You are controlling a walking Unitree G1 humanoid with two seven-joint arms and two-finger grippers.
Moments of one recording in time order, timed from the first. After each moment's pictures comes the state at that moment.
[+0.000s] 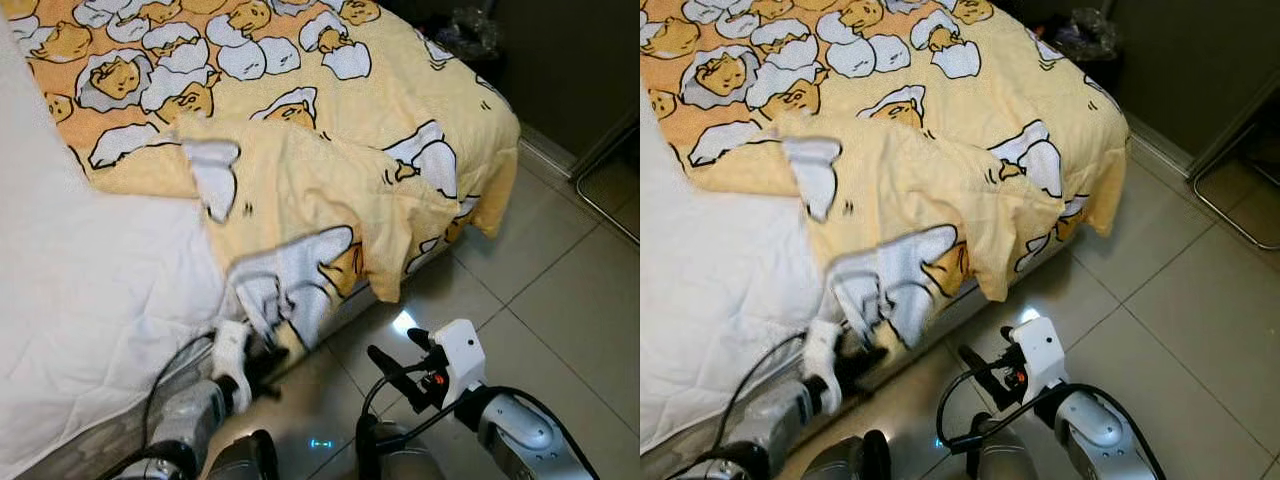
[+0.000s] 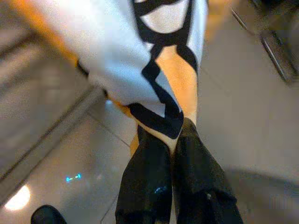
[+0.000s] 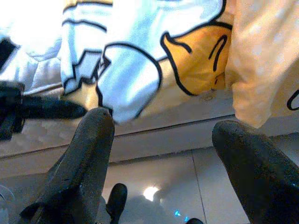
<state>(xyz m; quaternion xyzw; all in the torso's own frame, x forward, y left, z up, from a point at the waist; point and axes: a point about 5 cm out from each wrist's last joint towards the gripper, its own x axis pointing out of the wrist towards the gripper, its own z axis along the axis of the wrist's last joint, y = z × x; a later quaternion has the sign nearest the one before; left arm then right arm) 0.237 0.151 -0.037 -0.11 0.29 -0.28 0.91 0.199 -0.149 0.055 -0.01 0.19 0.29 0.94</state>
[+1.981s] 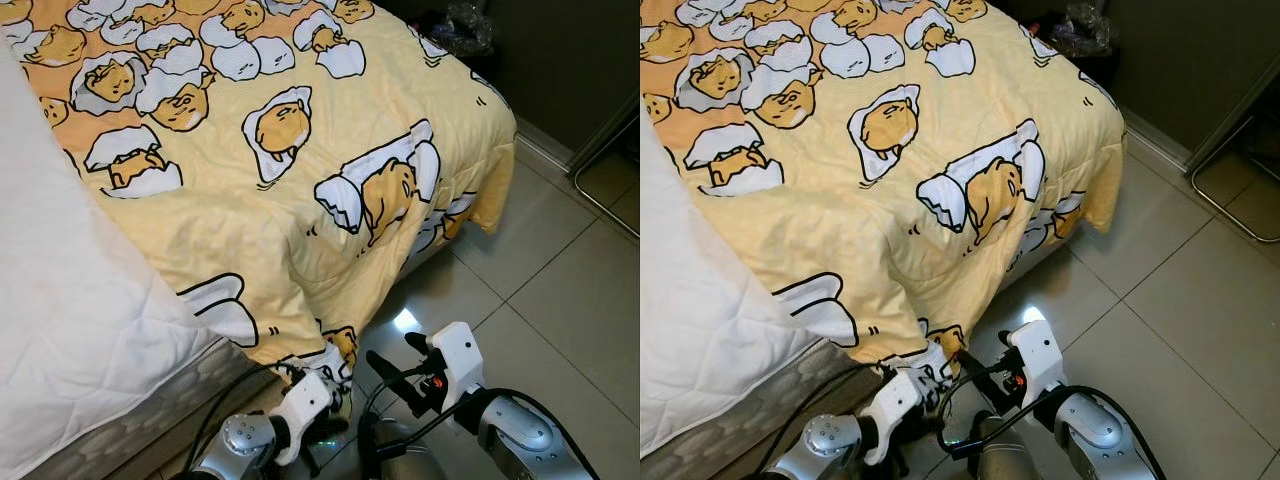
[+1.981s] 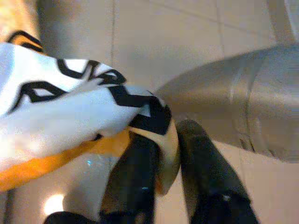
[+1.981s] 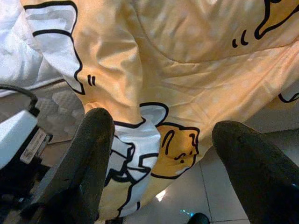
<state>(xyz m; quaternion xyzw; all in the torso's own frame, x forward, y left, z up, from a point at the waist) 0.194 0.087 -0.055 0.08 0.31 -0.49 0.81 0.196 -0.149 0.052 -0.01 0.20 0.30 0.93</state>
